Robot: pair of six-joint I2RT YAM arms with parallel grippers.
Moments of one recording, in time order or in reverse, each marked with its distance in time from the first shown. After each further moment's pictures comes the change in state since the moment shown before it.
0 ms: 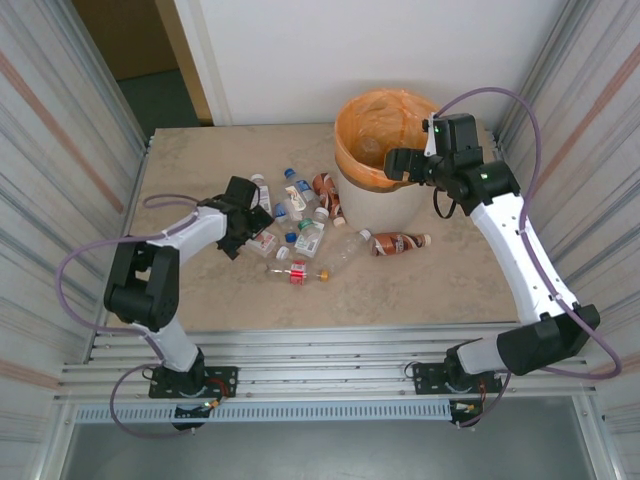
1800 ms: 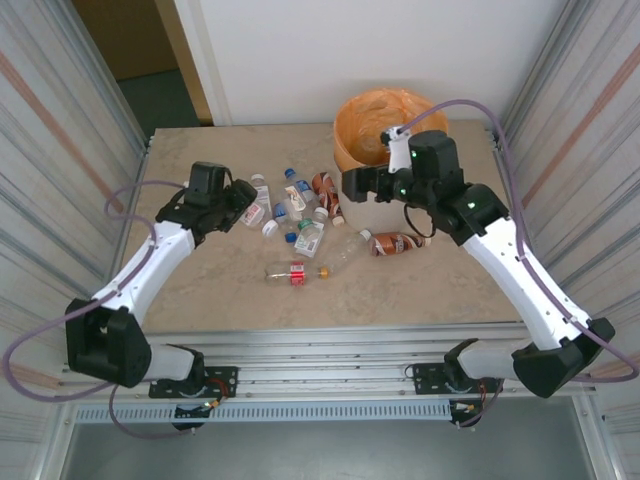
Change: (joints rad) left arm 0.045 -0.377 -0.007 0.051 0.095 0.031; right arm 0.253 -0.109 -0.105 0.204 -0.179 0.005
